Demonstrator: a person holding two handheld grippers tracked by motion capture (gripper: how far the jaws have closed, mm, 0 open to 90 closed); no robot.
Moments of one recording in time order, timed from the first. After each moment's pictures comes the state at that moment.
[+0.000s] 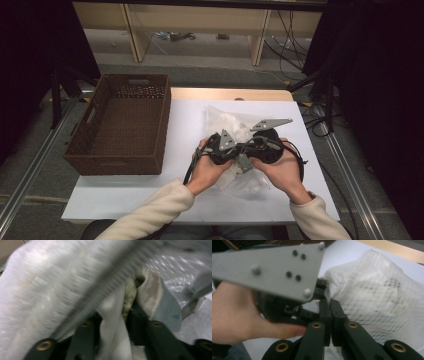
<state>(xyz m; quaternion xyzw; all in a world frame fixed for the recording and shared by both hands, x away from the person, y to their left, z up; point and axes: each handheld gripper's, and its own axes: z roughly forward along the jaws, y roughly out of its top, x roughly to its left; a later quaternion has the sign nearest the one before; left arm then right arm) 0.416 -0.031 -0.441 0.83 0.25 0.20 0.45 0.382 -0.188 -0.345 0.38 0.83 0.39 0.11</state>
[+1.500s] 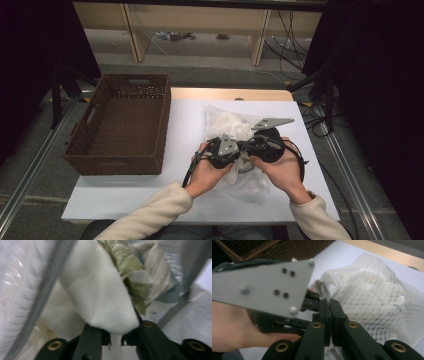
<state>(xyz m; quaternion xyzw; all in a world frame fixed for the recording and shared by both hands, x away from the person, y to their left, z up) 0.414 -0.032 -0.450 0.84 0.23 0.19 0.46 0.382 -0.191 -0.341 0.38 0.83 0.39 0.13</state>
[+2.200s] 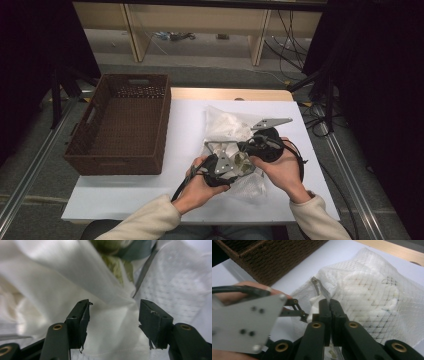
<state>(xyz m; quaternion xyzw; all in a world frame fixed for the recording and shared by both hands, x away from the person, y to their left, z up) 0.378 -0.019 -0.470 0.88 0.20 0.17 0.40 0.386 -0.191 -0.348 0.39 0.83 0.38 0.12</state>
